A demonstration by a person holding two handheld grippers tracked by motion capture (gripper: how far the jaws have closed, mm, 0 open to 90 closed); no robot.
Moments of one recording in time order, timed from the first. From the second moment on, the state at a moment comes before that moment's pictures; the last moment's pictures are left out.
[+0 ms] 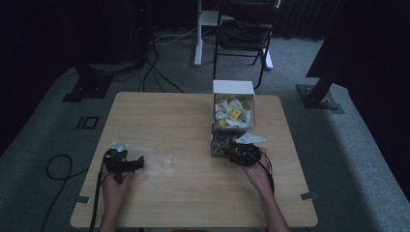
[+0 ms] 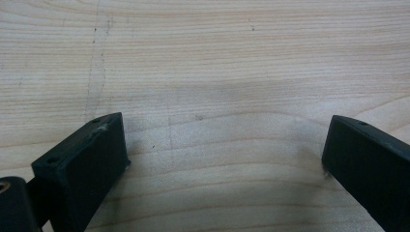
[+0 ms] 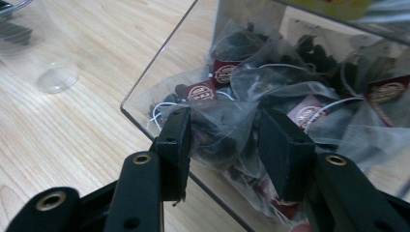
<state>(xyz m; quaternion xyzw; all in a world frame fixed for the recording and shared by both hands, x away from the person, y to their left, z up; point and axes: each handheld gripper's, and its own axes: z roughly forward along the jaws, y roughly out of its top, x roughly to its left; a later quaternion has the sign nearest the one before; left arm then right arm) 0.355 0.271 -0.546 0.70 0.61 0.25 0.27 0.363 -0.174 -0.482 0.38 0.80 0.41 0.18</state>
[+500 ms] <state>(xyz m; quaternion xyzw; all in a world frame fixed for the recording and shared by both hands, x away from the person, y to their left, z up) 0.355 0.271 -0.546 0.70 0.61 0.25 0.27 0.358 -0.174 -0.479 0.37 0.80 0.43 0.19</state>
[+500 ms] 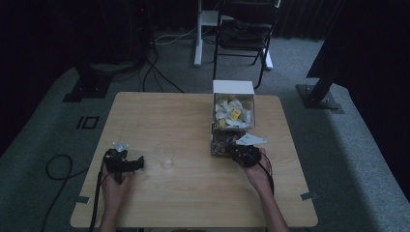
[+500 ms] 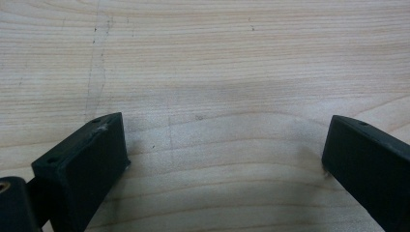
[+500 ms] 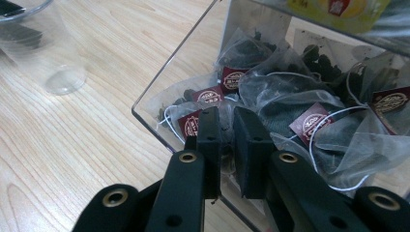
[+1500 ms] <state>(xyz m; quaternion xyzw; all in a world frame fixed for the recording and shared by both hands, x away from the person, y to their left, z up) 0.355 0.271 -0.546 0.70 0.61 0.25 0.27 0.352 -0.175 -0.460 0.37 0.79 0.44 0.22</state>
